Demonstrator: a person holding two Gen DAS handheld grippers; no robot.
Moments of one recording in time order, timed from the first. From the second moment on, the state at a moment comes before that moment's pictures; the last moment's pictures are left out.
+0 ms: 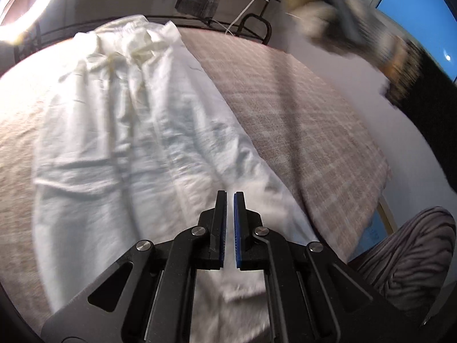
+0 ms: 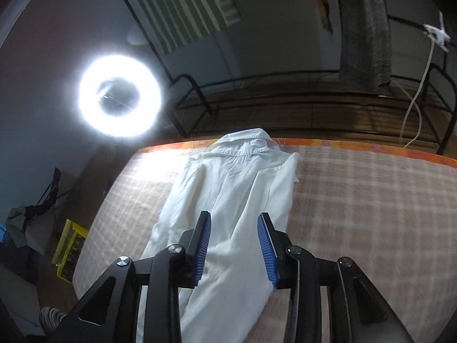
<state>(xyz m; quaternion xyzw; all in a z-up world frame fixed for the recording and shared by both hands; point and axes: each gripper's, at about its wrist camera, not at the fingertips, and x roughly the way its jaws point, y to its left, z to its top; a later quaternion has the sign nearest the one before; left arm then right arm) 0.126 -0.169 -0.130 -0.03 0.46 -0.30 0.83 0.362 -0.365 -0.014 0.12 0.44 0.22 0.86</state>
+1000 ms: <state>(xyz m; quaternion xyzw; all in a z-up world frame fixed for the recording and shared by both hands) 0.085 -0.015 -0.134 -0.10 0.51 -0.16 0.84 0.078 -0.322 -0.113 0.07 0.57 0.20 0.79</state>
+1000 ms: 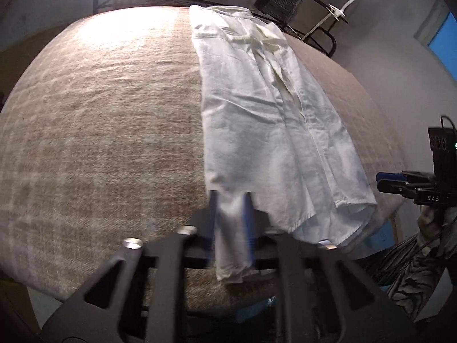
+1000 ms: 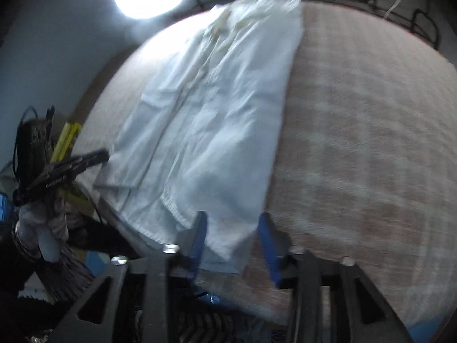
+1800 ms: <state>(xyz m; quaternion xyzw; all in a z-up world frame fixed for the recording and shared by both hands) 0.088 0.004 -0.158 -0.27 0.57 -0.22 0.74 0.079 -0.343 -0.159 0.30 0.60 0.30 0.68</state>
